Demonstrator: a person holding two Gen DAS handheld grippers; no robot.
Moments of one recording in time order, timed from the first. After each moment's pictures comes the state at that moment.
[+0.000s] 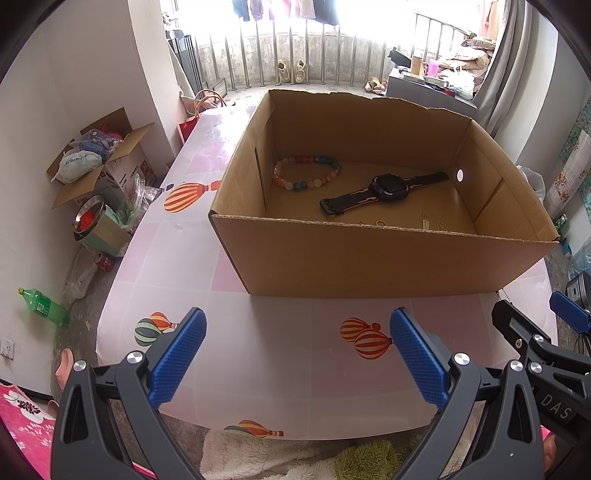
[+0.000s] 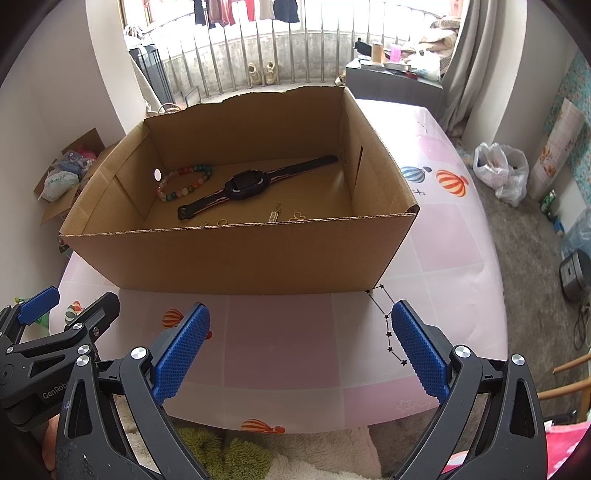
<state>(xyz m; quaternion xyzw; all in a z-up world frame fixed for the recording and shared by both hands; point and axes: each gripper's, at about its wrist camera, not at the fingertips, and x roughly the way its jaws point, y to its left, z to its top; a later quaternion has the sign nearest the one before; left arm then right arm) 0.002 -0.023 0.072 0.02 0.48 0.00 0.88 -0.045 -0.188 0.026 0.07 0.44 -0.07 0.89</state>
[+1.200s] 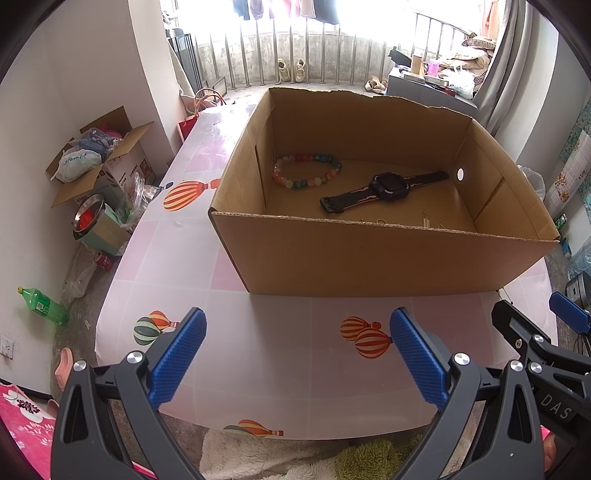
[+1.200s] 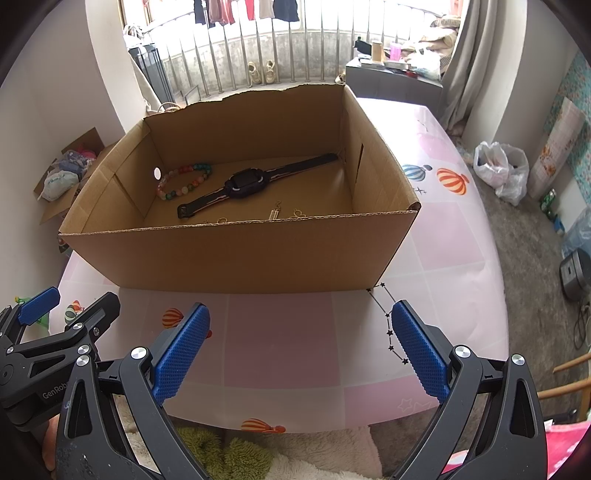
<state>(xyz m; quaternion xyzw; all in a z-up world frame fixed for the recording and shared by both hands) 0.003 -0.023 0.072 0.02 0.48 0.00 0.88 -0.046 -0.189 0.026 0.07 0.45 -0.07 0.89</state>
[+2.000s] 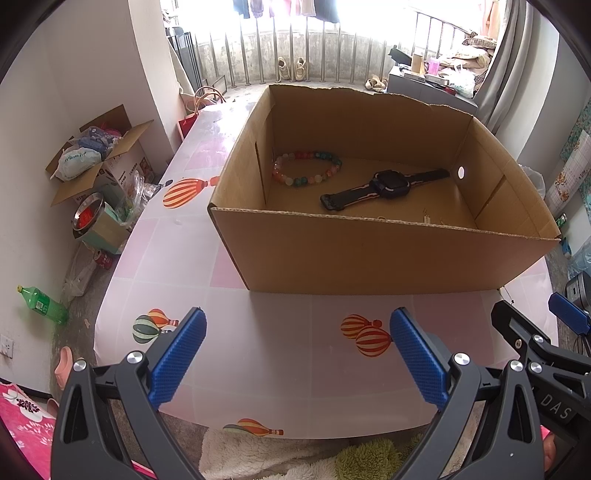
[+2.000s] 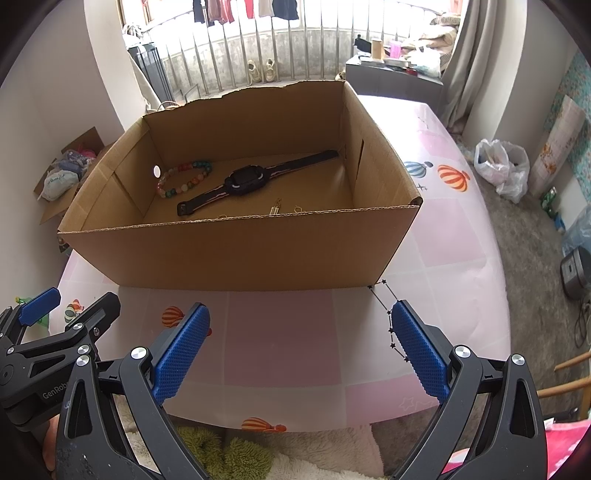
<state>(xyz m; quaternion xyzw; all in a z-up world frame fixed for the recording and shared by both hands) 0.001 -0.022 0.070 0.02 0.48 0.00 0.88 -0.046 -0.190 0.023 0.07 0.45 -0.06 0.89</state>
